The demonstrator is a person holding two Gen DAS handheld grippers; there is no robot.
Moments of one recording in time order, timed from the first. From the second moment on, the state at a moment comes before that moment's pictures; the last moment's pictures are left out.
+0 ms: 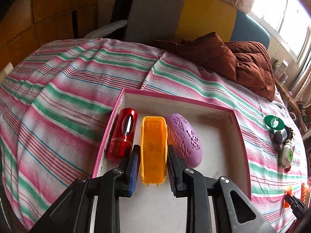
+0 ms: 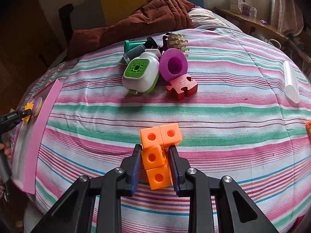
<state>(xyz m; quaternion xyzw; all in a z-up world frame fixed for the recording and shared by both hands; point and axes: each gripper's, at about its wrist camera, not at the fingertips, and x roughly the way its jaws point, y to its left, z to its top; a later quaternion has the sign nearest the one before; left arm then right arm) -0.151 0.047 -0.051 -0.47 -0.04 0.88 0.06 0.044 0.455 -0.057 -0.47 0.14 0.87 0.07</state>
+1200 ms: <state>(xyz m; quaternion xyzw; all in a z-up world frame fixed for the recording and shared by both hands) -0.065 0.065 -0.048 -0.48 -0.04 0.86 0.16 -0.010 0.319 -0.004 -0.44 0.14 0.89 -0.04</state>
